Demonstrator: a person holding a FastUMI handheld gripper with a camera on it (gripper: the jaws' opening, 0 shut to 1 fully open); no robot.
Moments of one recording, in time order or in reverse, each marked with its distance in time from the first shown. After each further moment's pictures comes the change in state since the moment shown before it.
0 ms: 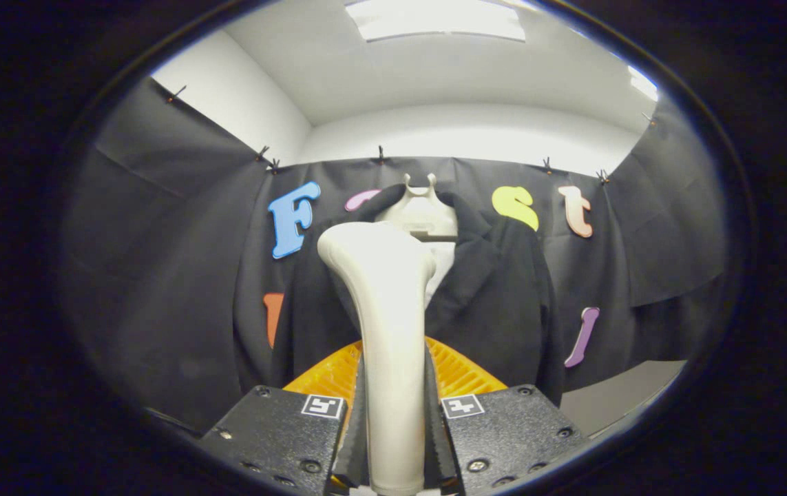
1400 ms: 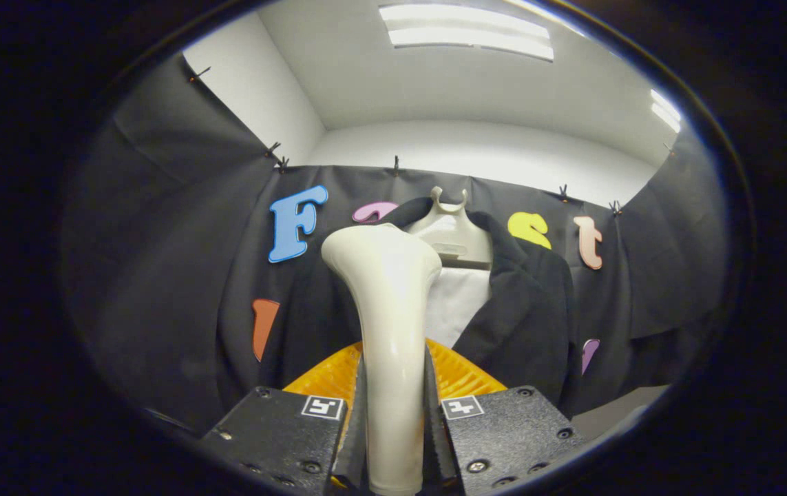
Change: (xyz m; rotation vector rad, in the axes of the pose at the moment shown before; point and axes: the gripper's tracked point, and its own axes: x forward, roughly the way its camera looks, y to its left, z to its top) arm 0.042 0.017 -0.015 -0.107 -0.013 -0.026
